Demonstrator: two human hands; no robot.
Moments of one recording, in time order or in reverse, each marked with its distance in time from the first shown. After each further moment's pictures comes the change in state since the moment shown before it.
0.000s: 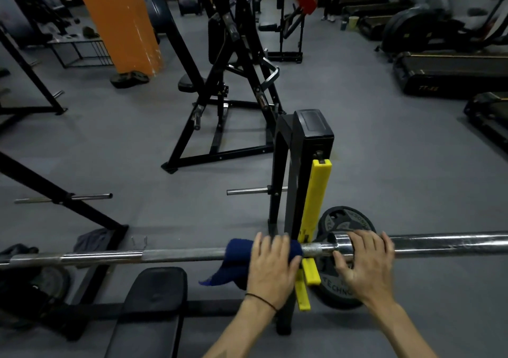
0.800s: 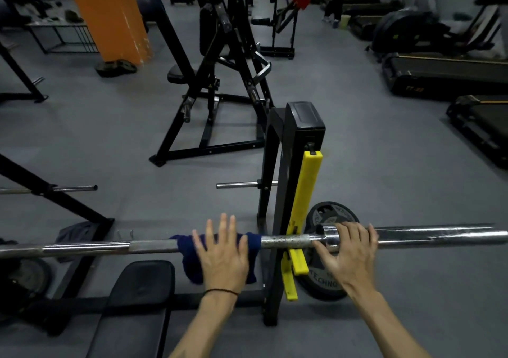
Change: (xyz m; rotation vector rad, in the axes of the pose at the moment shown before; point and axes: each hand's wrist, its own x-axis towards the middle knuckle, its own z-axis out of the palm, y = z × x) left_hand -0.017 -0.054 -0.012 -0.001 0.059 -0.318; right_hand 0.002 -0.008 0.001 -0.055 0.004 0.054
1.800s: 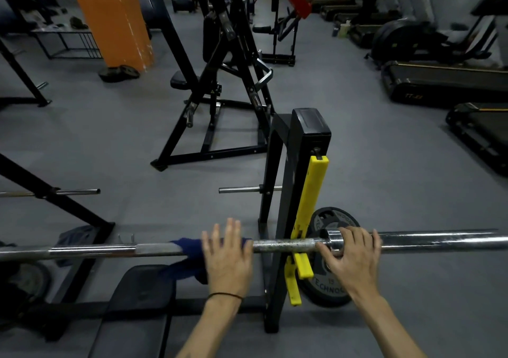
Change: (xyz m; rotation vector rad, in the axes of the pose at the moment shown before) left_hand 0.000 0.002 -0.003 -0.089 0.017 0.016; right_hand 0.000 -0.005 -0.003 0.017 -0.041 0.070
